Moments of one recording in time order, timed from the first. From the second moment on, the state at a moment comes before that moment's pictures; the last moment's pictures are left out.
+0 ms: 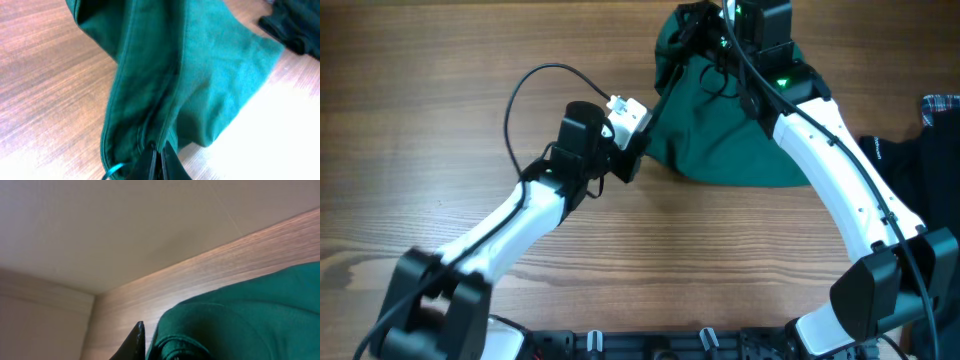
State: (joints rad) left arm -0.43 1.56 0.84 0.05 0.40 0.04; right arm 0.34 1.72 1.53 -0.20 -0.17 0.79
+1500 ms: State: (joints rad) left arm -0.46 1.51 0.84 -0.36 0.41 -0.12; right arm 0.47 2.12 1.54 0.20 -0.50 1.16
